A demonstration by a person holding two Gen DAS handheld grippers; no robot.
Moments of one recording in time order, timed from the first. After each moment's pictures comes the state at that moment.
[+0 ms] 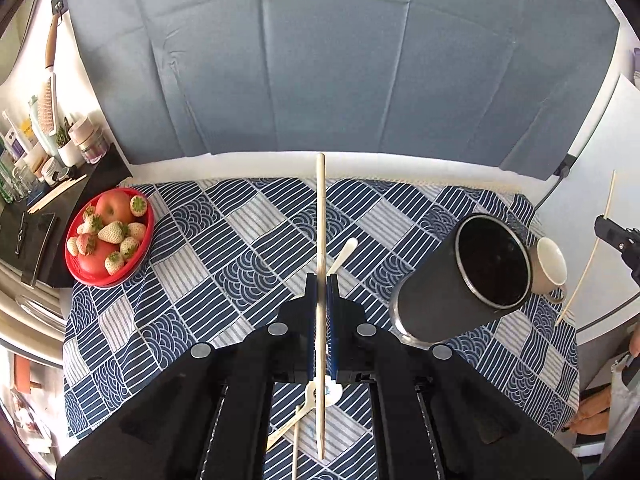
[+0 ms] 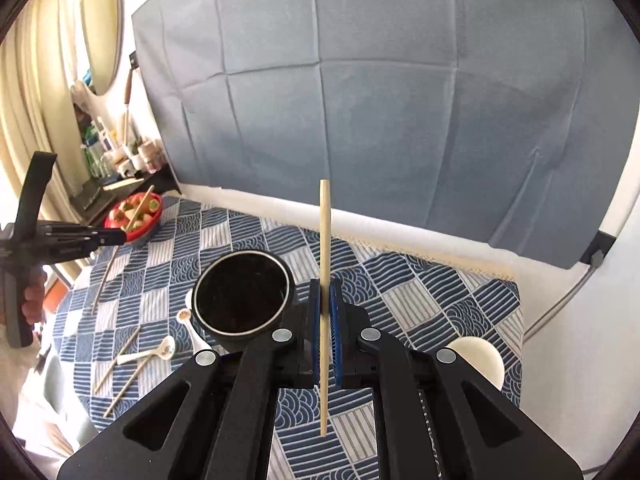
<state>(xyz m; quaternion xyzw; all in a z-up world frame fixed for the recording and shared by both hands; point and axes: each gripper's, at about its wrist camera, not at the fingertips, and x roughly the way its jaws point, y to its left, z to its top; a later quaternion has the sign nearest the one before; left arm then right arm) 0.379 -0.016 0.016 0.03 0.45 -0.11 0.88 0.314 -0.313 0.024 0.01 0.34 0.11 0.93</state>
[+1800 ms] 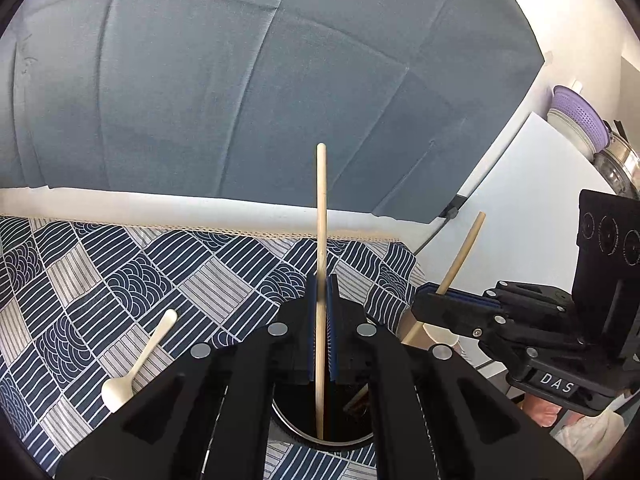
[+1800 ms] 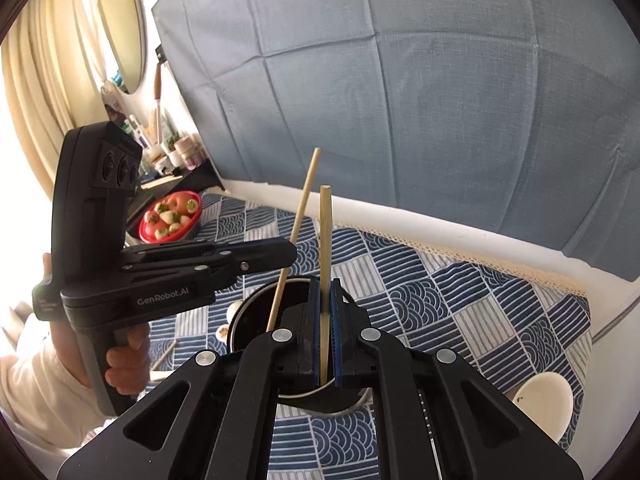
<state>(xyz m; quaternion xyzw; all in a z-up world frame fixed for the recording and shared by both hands) 0.423 -0.111 -0.019 -0.09 0.39 -0.32 0.86 0.371 -0.272 0.001 0.05 0.37 0.20 0.91</state>
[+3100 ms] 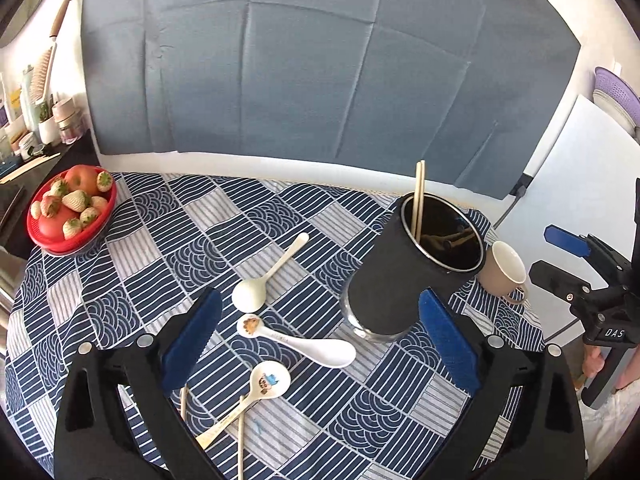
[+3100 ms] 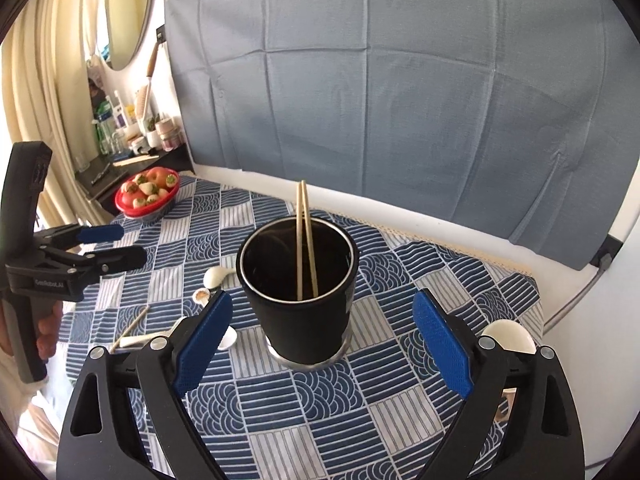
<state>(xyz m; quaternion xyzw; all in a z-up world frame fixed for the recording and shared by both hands) 0.321 -0.005 -0.022 -0.04 0.40 -0.17 0.90 0.287 -0.254 -0.006 -0.02 0.34 0.11 0.93</state>
